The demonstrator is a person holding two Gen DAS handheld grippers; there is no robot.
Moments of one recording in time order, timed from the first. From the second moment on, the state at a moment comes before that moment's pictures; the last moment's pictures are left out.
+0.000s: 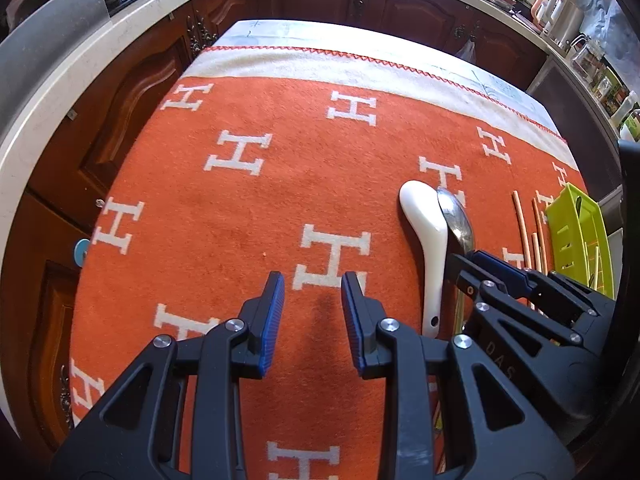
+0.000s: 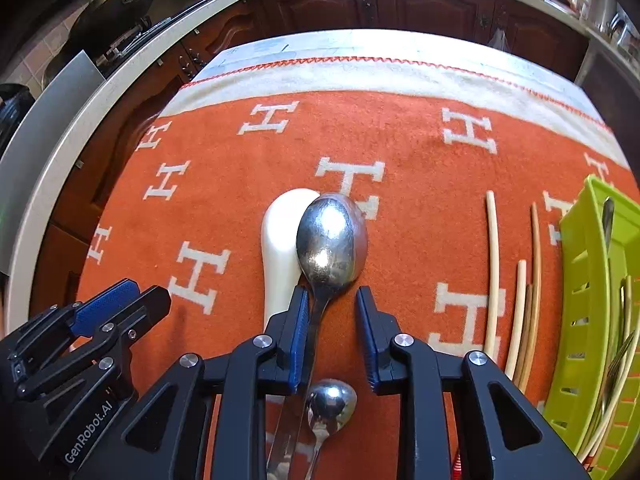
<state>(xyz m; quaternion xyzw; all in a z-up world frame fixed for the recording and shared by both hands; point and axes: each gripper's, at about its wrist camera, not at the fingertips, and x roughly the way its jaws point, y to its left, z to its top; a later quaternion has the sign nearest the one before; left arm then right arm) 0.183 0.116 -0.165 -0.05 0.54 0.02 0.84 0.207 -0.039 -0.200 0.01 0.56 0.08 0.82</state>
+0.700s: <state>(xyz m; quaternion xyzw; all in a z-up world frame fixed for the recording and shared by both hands) 0.218 0.095 -0.192 -0.18 0.56 -0.12 0.80 0.189 -0.127 -0.187 0.16 0.54 0.08 0.82</state>
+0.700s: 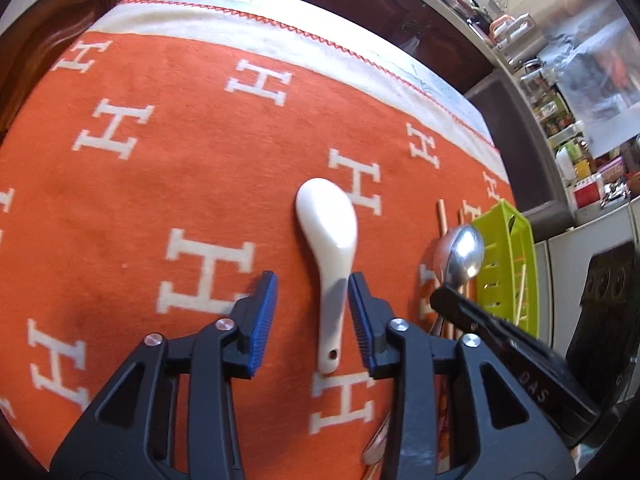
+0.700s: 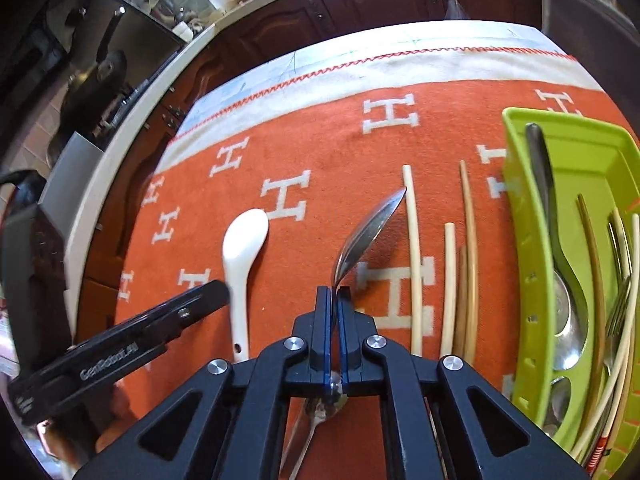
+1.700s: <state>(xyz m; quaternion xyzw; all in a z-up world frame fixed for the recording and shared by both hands) 0.233 0.037 -0.186 -0.12 0.54 -0.12 0.82 0.169 -0.143 -0.171 0.18 0.52 0.12 0.83</state>
